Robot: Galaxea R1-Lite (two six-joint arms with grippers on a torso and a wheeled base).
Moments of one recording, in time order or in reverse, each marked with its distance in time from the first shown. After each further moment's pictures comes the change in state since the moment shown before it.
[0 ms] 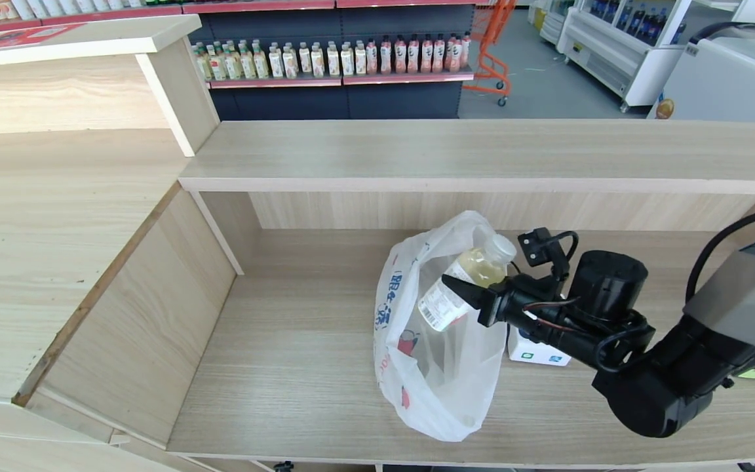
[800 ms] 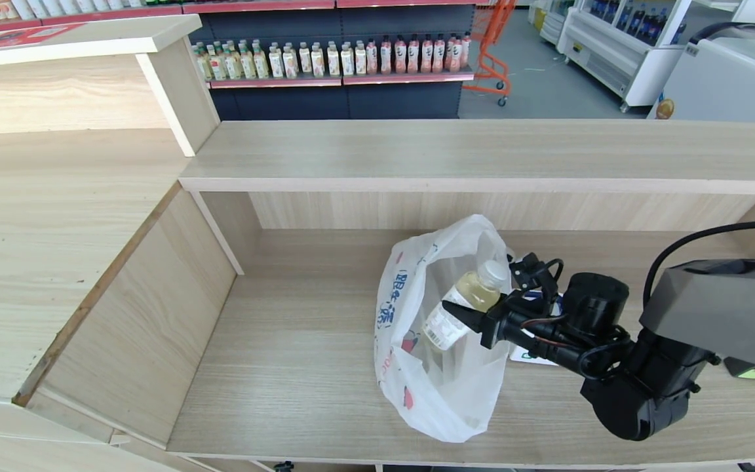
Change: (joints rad) left arm 0.000 0.000 0.000 0.000 0.000 0.000; right arm -0.071 0.156 -0.002 -0.098 0.145 -0.113
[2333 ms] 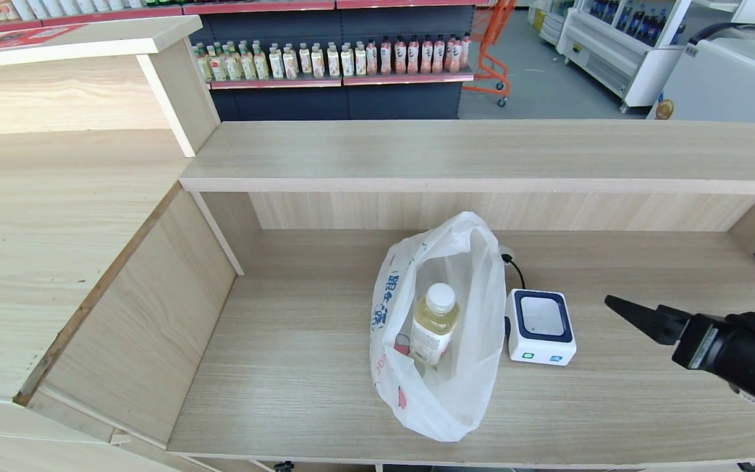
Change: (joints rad) left arm 0.000 0.000 0.000 0.000 0.000 0.000; right arm -0.280 -0.891 0.437 0.591 -0.277 0.191
